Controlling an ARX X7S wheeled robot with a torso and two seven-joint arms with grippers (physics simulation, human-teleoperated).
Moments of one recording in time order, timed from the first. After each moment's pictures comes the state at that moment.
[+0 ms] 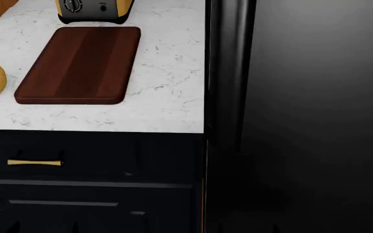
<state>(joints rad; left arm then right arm) -0.01 -0.08 0.07 -0.03 -0.08 0.01 -0.09 0.01 0.08 -0.11 0.01 0.04 -0.02 0.09</state>
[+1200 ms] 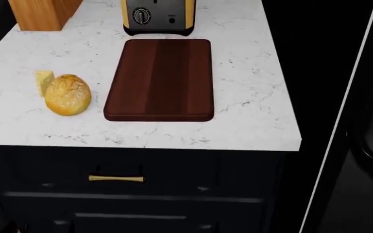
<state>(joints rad) -0.01 -0.14 0.13 -0.01 -0.11 0.01 -0.17 0.02 0.14 -0.18 0.02 0.11 -0.06 0.14</state>
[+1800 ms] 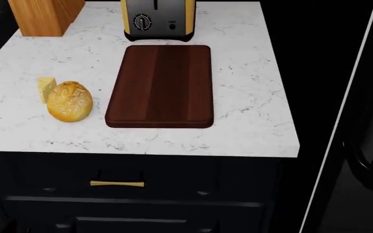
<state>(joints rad) -0.01 -0.16 0.16 -0.02 -0.12 0.03 -0.18 0.03 0.15 -0.20 0.01 0.12 -0.05 0.17</state>
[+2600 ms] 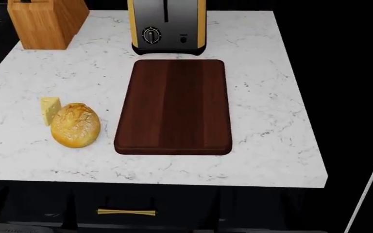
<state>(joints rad) -0.04 -0.22 0.21 0.38 -0.12 -0.31 -0.25 0.04 0.19 -0.22 -0.39 0.12 0.27 0.27</state>
